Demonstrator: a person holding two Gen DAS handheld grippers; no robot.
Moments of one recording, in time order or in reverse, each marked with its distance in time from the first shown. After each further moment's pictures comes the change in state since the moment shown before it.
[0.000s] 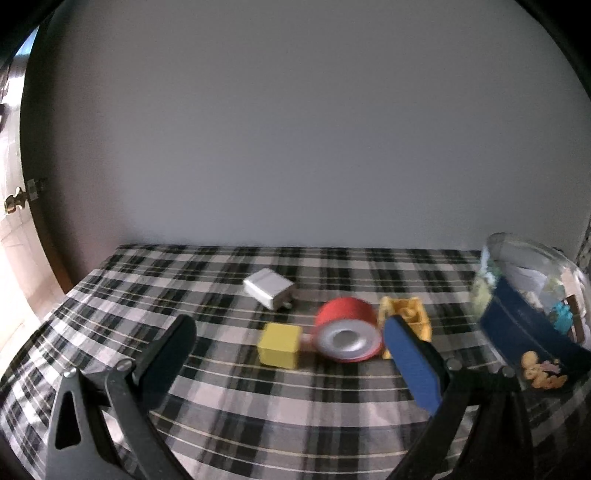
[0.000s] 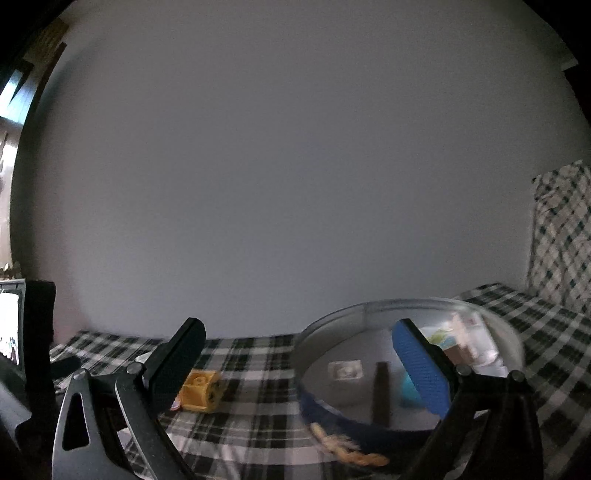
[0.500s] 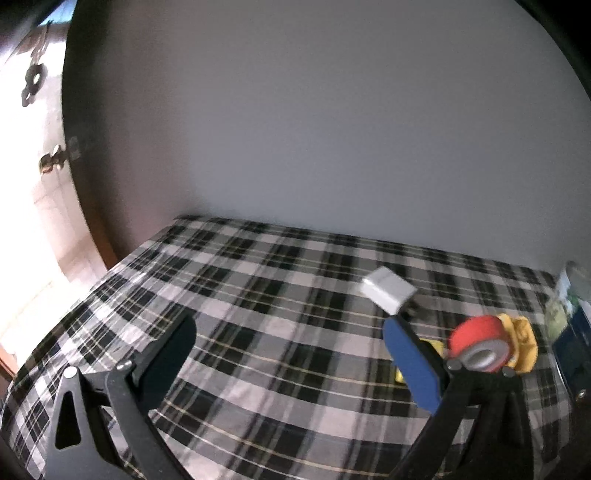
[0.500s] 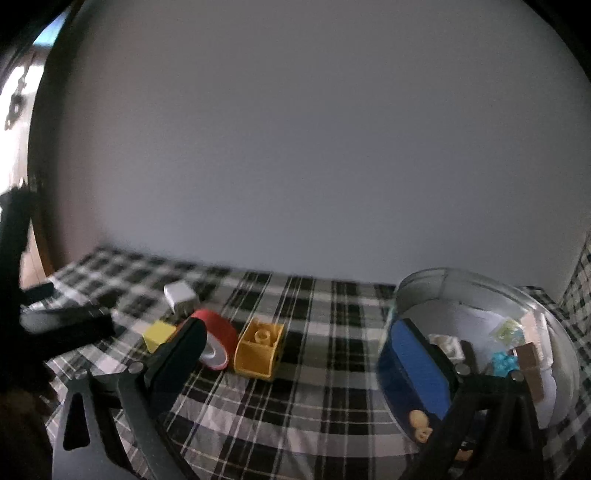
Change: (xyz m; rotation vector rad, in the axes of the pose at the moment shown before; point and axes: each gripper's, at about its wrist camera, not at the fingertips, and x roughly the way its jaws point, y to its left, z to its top) left arm 0.038 0.091 0.004 -0.127 0.082 0.158; right arm 0.080 0.071 -0.019 -0.211 0.285 0.093
